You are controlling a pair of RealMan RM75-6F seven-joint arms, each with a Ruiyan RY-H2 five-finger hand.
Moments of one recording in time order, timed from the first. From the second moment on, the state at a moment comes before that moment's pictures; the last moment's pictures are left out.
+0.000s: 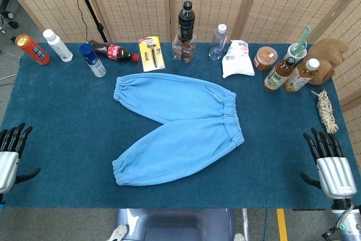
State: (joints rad) left arm -0.08 -1.11 -0.03 -1.65 1.49 1.49 0.12; right arm 0.08 -1.15 0.05 -1.55 -1.58 1.52 -0.10
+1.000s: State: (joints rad) left arm -0.07 -1.10 -0.01 -1.67 1.52 1.51 0.13; right arm 0.23 -1.17 0.03 -1.51 -1.71 1.40 0.03
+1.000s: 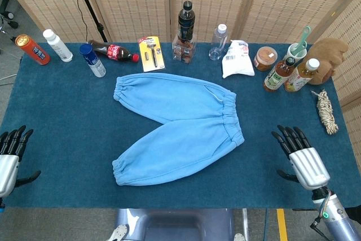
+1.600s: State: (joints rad) left arm -0.07 -1.10 -0.02 -1.67 1.49 1.49 0.15; right arm 0.44 -1.32 0.05 -1.40 -1.75 1.16 -0.11
